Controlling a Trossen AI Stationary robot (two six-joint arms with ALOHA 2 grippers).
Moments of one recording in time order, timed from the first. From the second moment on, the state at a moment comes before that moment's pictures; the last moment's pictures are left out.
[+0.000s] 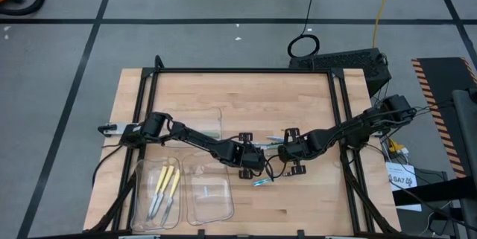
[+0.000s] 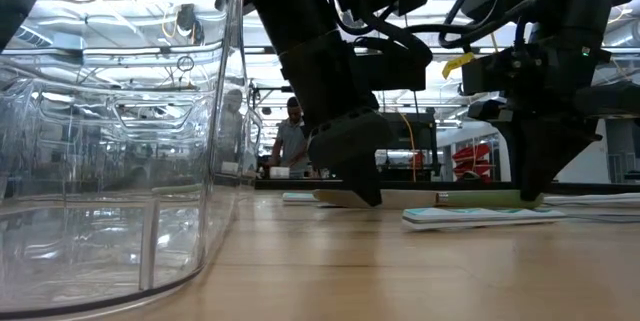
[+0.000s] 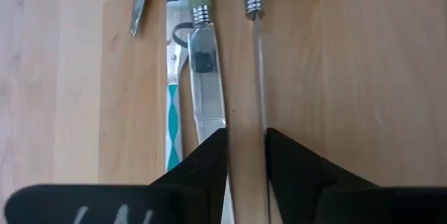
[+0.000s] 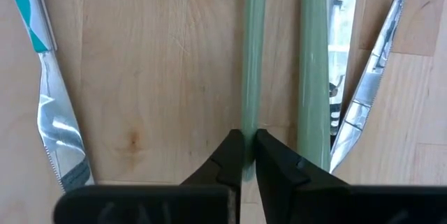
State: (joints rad) left arm -0.22 2.22 1.61 -0.55 -0.39 -0.06; right arm 0.27 1.53 0.68 -0.56 0.13 0.16
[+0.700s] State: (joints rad) left arm -0.22 2.23 1.65 -0.61 -0.36 -0.11; right arm 0.28 1.53 0.71 -0.60 0.20 0.17
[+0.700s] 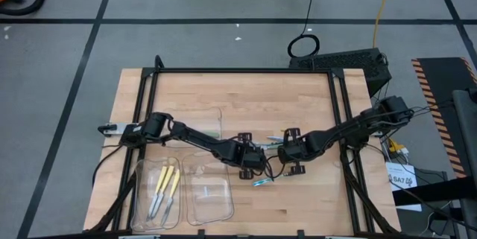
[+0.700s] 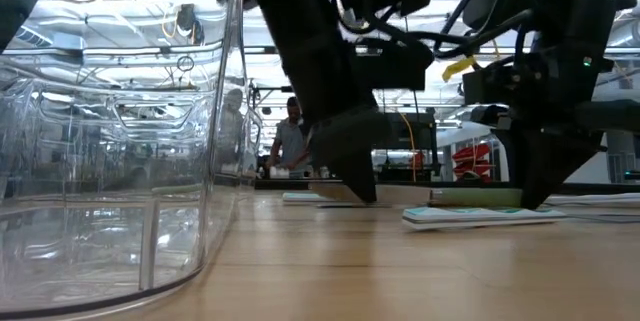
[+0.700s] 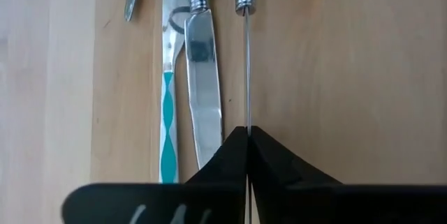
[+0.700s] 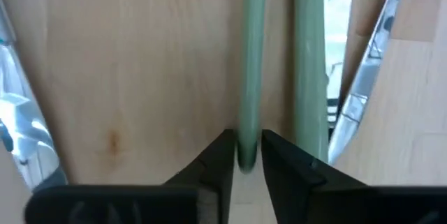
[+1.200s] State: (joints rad) left arm -0.27 2.23 1.87 -1.02 -0.35 -0.26; right arm 0.38 1.53 0.88 -0.91 0.31 0.28
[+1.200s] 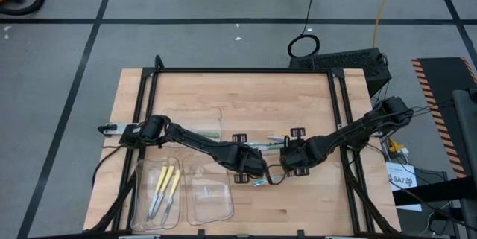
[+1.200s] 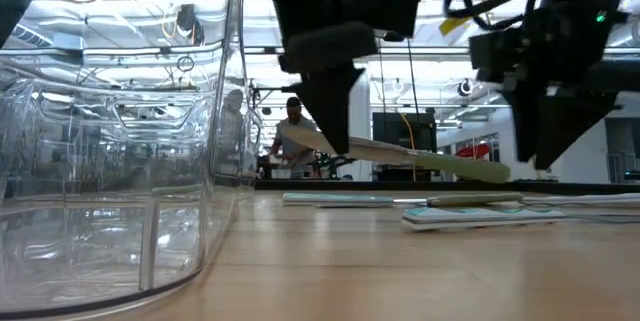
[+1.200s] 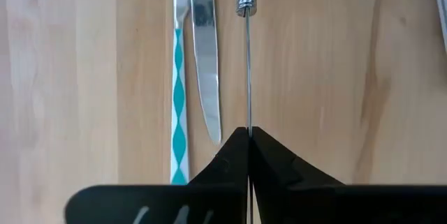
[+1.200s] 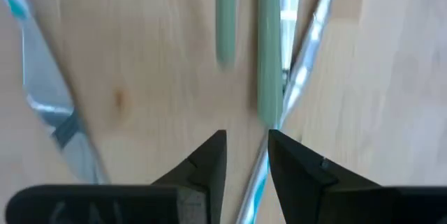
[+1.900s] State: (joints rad) left arm -0.40 2.03 1.92 -1.21 -0.53 -0.40; right arm 0.57 1.33 0.91 -0.88 0.63 0.32
